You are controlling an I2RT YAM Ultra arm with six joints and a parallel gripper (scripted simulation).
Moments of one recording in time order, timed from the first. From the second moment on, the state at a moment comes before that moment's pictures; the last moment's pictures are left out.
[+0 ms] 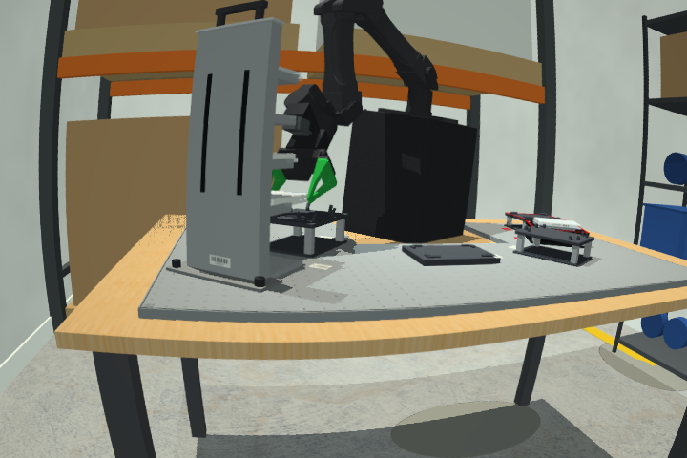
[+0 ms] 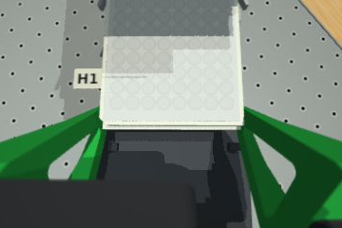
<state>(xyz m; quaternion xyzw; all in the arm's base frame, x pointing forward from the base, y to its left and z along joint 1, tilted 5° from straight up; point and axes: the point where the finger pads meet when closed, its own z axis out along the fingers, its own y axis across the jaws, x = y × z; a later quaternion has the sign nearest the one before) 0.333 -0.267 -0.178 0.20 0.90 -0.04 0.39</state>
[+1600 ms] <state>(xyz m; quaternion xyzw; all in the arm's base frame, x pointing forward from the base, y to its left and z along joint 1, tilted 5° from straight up) 0.278 -0.244 -0.180 0.20 0.90 -0.04 0.39</state>
